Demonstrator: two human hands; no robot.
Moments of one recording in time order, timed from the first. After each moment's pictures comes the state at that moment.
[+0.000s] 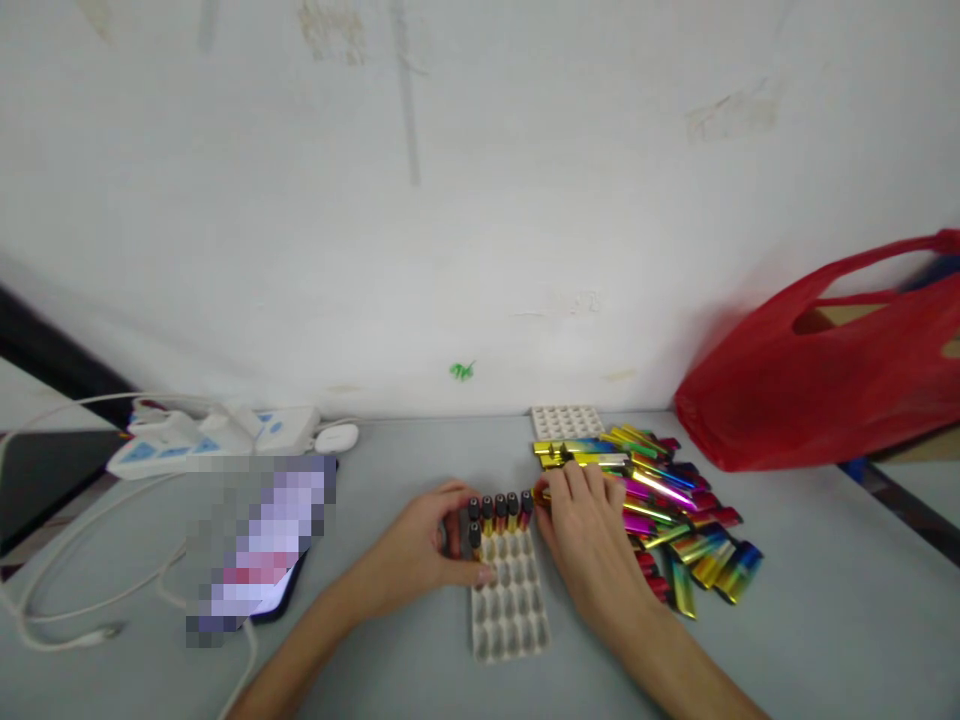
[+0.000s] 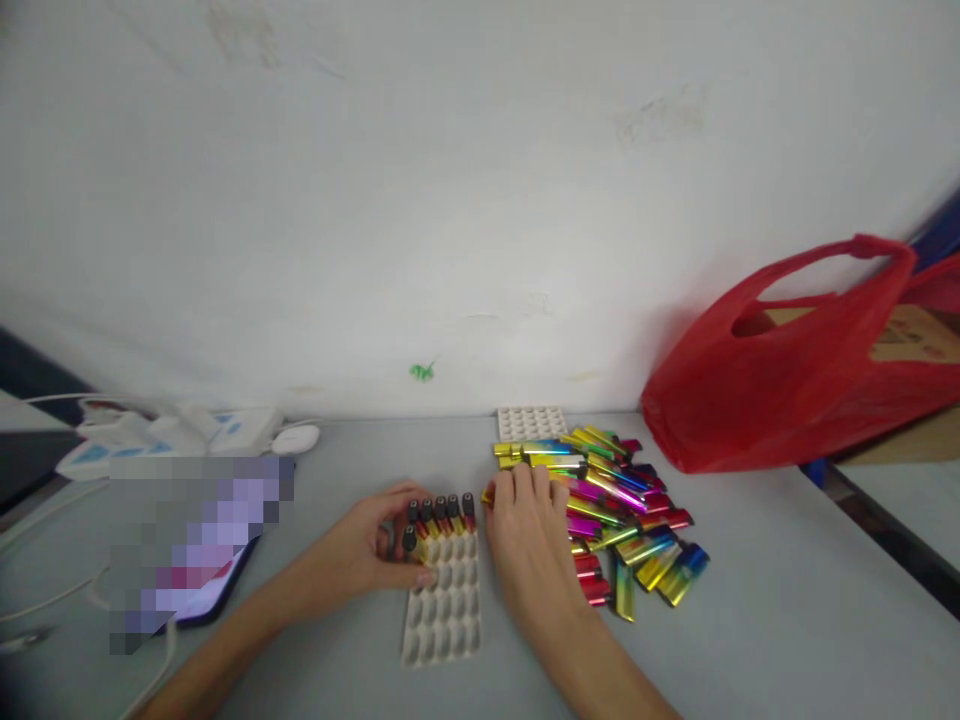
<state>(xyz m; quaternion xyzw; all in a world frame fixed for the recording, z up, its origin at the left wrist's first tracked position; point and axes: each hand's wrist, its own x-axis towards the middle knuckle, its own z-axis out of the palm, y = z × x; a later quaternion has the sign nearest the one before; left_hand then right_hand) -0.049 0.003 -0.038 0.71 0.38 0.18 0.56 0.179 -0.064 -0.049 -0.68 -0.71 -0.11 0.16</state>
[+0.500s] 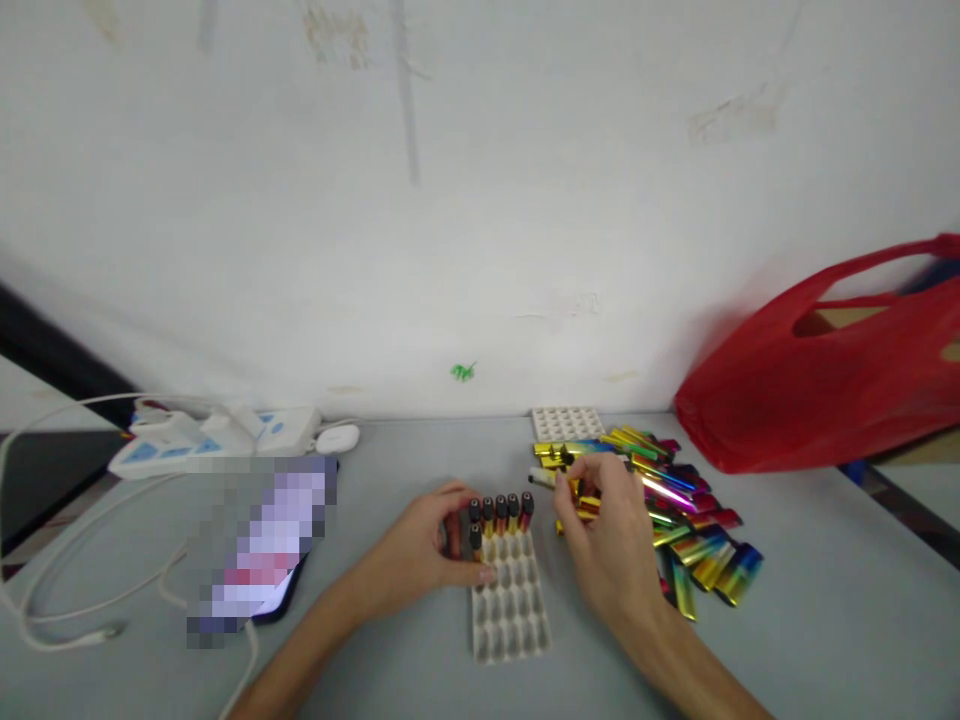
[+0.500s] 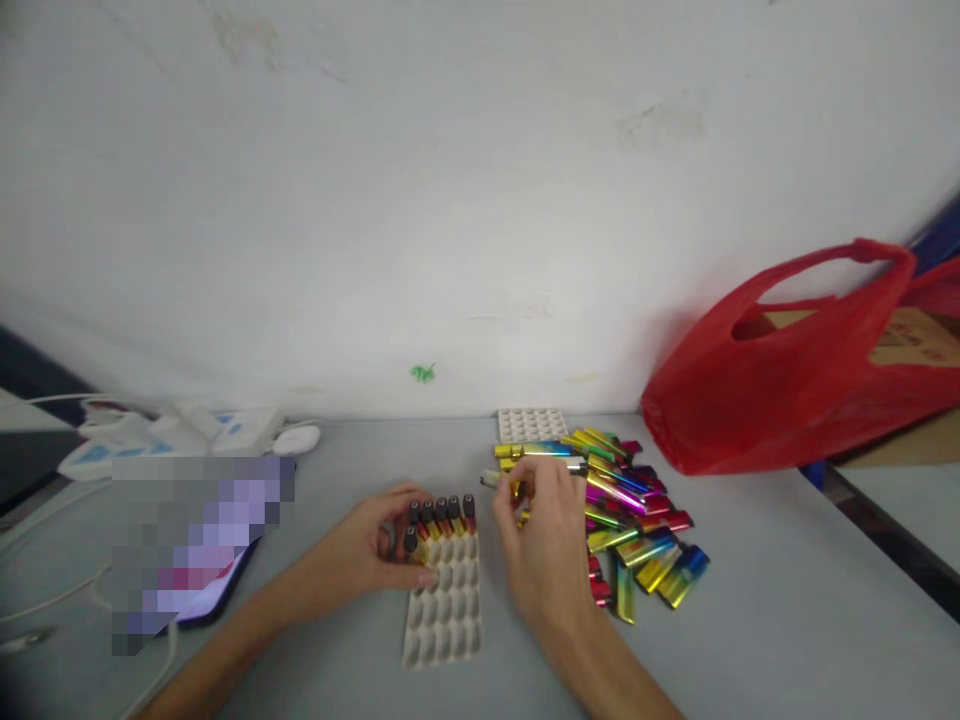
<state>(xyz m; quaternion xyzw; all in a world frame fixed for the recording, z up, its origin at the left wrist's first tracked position) -0.050 0.004 -0.040 0.71 0.38 0.18 0.56 0.185 -0.070 -0.032 -0.67 -0.58 0.02 0.47</state>
